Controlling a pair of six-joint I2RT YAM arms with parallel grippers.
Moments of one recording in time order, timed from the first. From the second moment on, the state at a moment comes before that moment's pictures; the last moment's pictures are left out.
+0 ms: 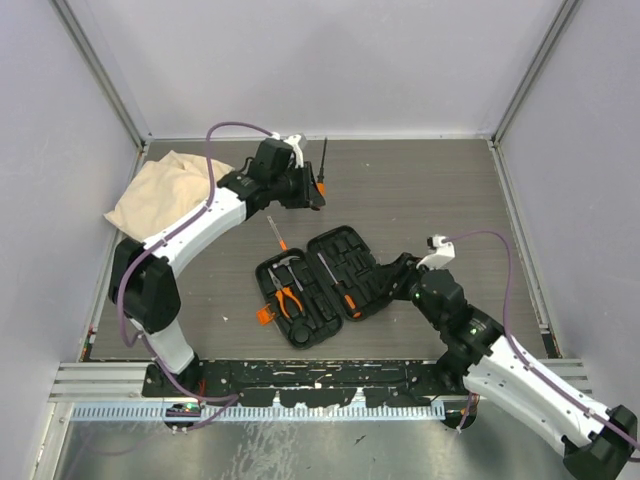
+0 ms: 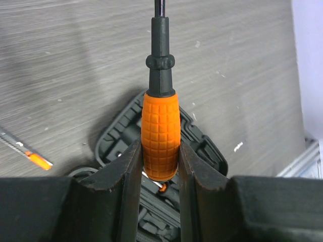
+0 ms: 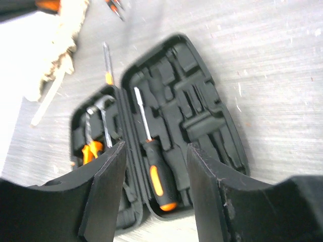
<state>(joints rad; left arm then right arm) -0.57 1.73 1.52 -0.45 0.15 -0.55 0.72 0.54 0.37 -0.21 0.29 0.75</state>
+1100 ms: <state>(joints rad) -0.71 1.47 1.41 -0.83 0.43 -0.11 0.71 0.66 0.42 0.12 -0.35 -0.90</state>
